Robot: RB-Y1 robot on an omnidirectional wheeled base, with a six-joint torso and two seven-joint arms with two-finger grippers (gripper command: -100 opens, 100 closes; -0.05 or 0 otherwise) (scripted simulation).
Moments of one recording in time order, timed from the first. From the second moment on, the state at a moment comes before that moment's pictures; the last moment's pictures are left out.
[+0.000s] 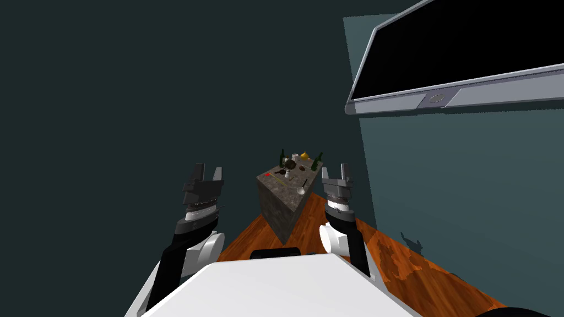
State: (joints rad) left arm 0.49 -0.03 -0.01 -2.39 -0.01 -0.50 0.03; right arm 0.46 0.04 0.05 -2.38 0.02 -0.50 -0.10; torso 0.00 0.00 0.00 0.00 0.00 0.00
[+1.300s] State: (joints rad) left arm 0.49 -0.03 -0.01 -2.39 -0.01 -0.50 0.03; right arm 0.38 -0.16 0.04 -2.31 -0.16 -0.36 -0.39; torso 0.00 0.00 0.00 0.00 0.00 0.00
